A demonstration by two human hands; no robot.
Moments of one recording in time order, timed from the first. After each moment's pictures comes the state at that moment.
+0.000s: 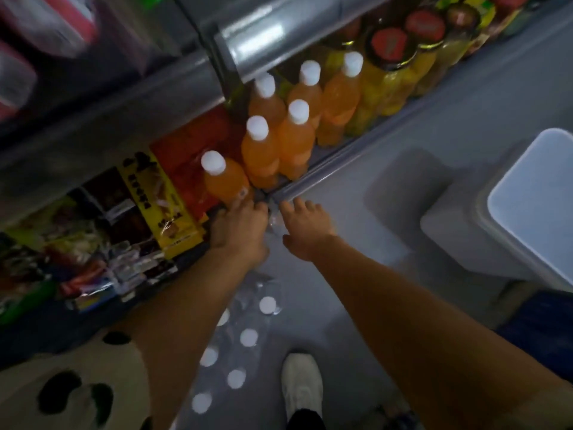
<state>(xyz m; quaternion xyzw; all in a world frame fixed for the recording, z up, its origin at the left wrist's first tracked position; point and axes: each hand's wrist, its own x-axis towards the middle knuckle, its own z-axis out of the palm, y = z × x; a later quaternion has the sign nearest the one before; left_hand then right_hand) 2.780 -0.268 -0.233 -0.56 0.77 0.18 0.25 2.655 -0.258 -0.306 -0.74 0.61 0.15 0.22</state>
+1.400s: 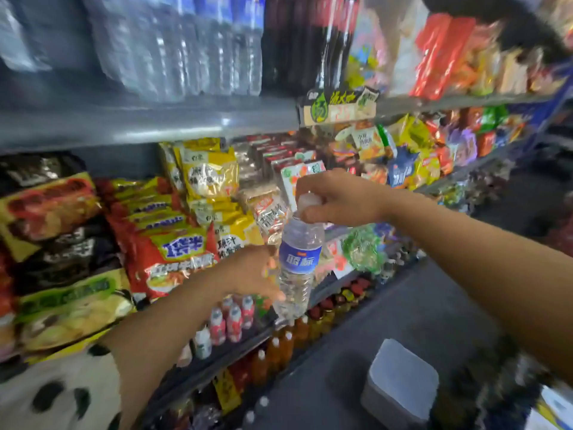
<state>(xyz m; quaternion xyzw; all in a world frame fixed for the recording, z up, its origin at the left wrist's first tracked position) 2.905 -0.155 0.468 -0.42 0.87 0.23 -0.06 2.713 -0.128 0.595 -0.86 0.49 -0.11 0.06</state>
